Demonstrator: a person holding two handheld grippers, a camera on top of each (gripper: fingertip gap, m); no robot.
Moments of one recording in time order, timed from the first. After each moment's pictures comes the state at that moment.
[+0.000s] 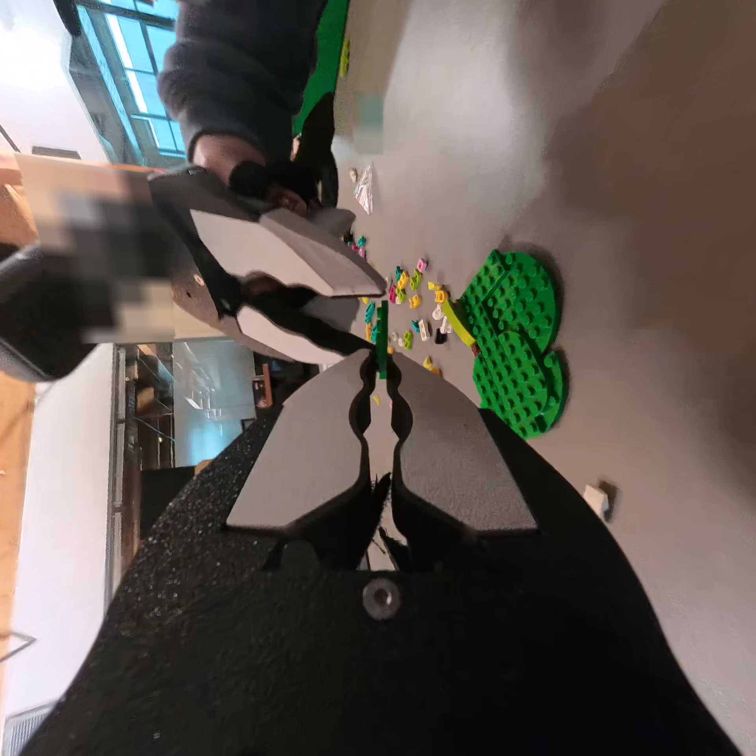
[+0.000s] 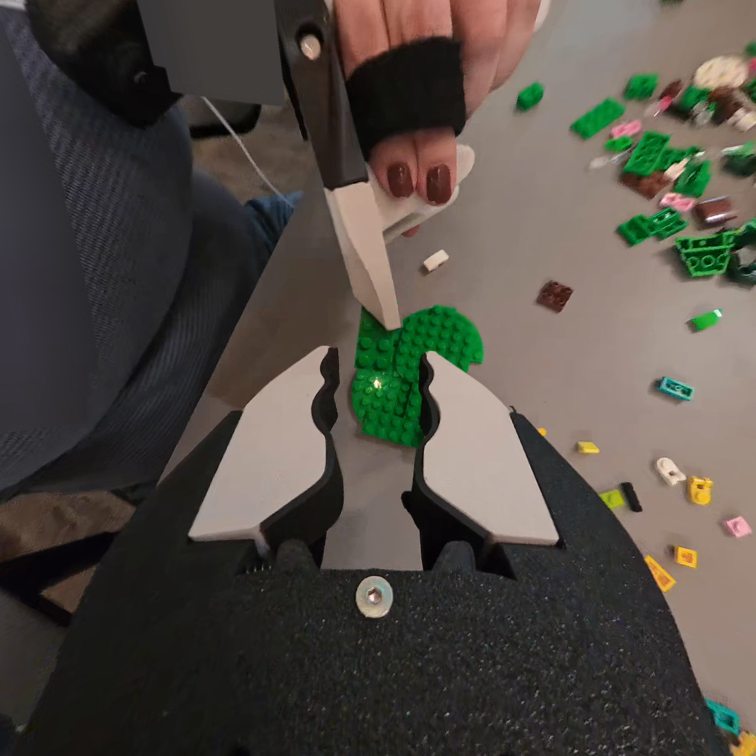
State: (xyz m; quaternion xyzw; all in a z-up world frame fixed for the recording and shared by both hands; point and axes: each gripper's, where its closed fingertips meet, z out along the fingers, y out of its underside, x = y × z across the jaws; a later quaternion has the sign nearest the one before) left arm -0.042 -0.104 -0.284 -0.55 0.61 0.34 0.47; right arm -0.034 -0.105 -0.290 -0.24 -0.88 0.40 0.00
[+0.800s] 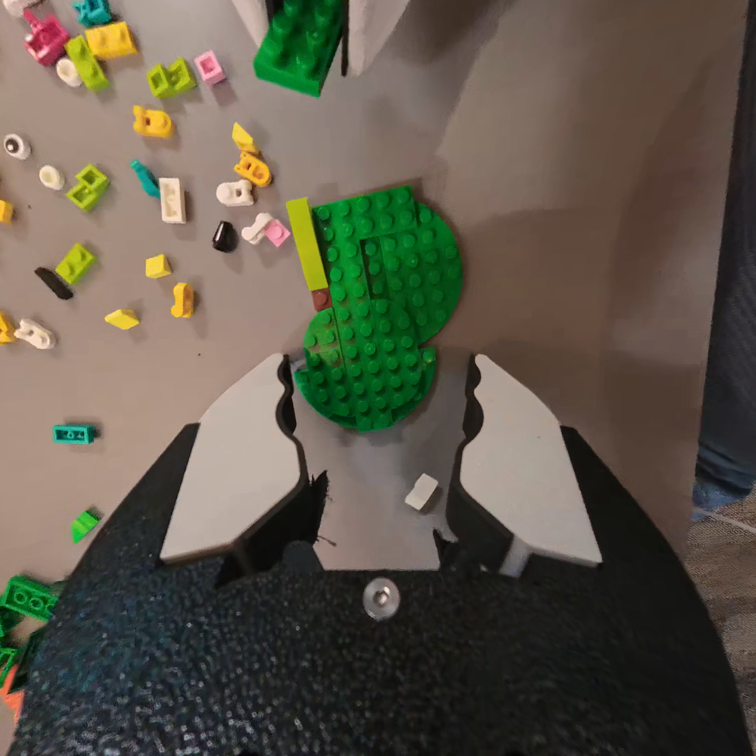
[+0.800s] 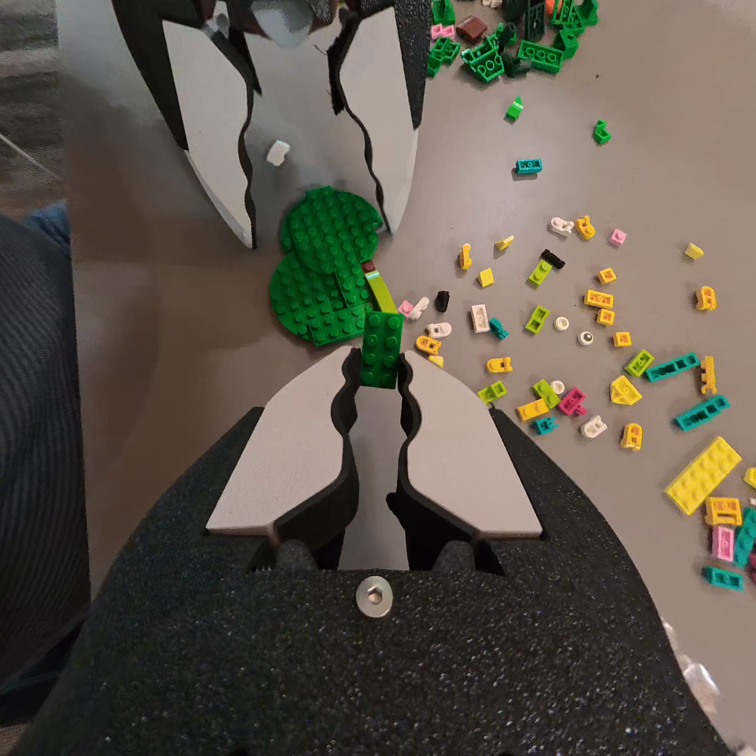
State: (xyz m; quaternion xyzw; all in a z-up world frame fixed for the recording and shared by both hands) left arm -0.055 -0.117 -0.369 -0.88 0.44 -0.09 0.19; right arm -0.005 -0.050 -0.327 -0.47 -0.80 0.31 0.21
